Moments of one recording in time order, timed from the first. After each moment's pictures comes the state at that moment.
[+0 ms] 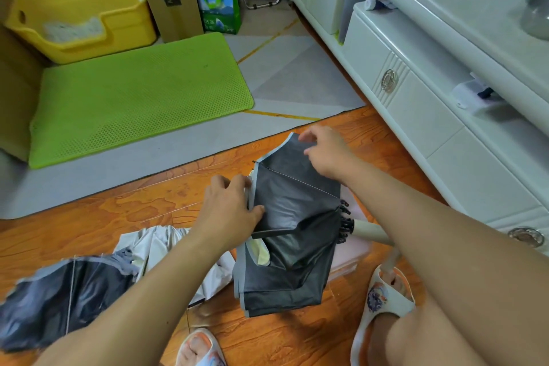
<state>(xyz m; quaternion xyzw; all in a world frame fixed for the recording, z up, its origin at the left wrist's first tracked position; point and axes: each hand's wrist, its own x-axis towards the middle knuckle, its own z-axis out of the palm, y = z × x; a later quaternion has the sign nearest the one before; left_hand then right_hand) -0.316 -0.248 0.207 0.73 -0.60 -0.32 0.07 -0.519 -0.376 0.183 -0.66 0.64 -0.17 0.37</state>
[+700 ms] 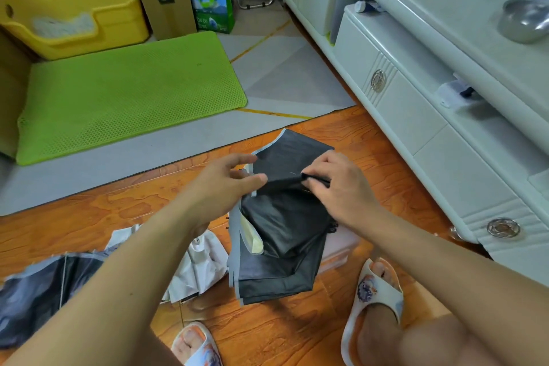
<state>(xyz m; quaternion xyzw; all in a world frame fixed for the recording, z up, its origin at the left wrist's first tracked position) -0.310 -0.252 0.242 0.63 -0.47 -0.55 0.28 -0.545 -0.269 0.208 -0.75 0.56 -0.25 0.24</state>
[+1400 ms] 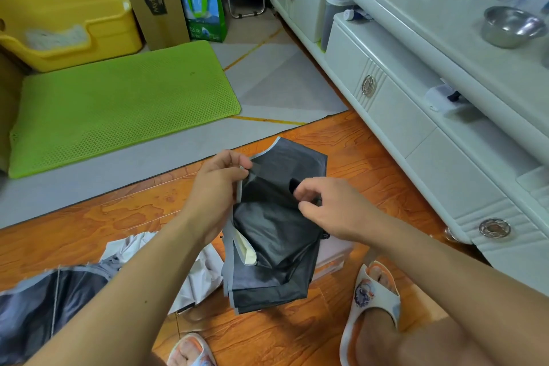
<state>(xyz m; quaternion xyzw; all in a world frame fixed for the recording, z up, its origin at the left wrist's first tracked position) -0.334 -0.259 0.244 0.54 -0.33 -0.61 0.47 -0.551 -0.259 0.235 -0.74 0.57 -0.09 0.35</state>
